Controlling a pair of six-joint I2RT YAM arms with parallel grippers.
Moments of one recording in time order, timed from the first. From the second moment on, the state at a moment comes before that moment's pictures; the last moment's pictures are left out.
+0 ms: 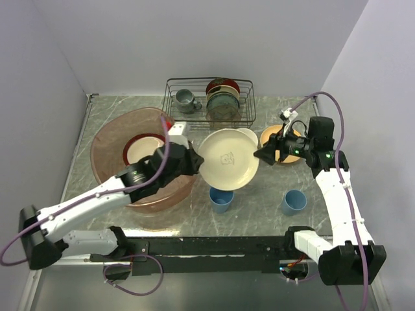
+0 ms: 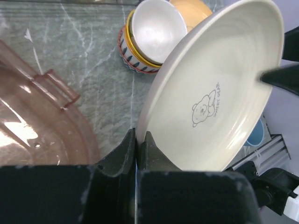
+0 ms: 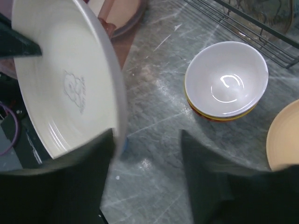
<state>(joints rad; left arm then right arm) -0.98 1.18 1.06 -0.32 -0.35 -0.69 -0.02 1.06 1.05 -0.62 -0.86 -0.21</state>
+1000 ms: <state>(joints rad) -0.73 0.72 0.90 -0.49 -0.58 -0.81 -0.14 0.91 0.84 -0.43 -0.91 -0.14</state>
